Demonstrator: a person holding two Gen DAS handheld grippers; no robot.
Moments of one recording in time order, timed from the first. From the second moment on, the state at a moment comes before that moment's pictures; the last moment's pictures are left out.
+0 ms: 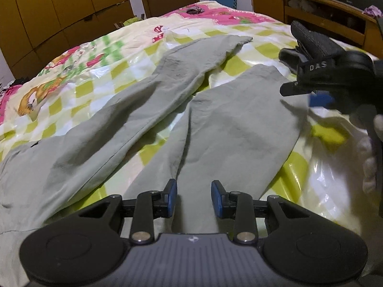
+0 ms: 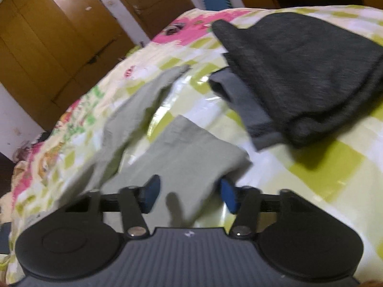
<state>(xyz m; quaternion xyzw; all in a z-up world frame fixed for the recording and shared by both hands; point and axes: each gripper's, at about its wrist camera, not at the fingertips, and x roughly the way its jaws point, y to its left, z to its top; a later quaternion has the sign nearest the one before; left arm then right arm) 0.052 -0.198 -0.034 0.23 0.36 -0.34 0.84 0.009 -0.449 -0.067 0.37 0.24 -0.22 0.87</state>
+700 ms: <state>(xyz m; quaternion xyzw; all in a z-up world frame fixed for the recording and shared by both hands) 0.046 -0.223 -0.033 0.22 0.38 -0.37 0.82 -0.076 -0.419 0.000 0.22 0.26 -0.24 0.91</state>
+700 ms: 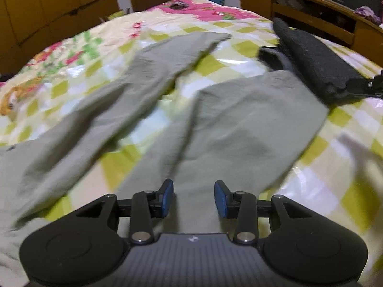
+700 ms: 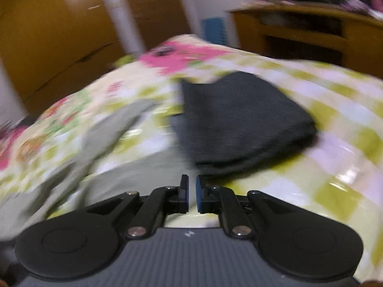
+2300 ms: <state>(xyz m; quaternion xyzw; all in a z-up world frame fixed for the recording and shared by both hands) 0.372 0.062 -0.019 0.23 0.37 -0.18 0.88 0.331 -0.201 -0.042 -0.02 0.44 0.24 0.86</state>
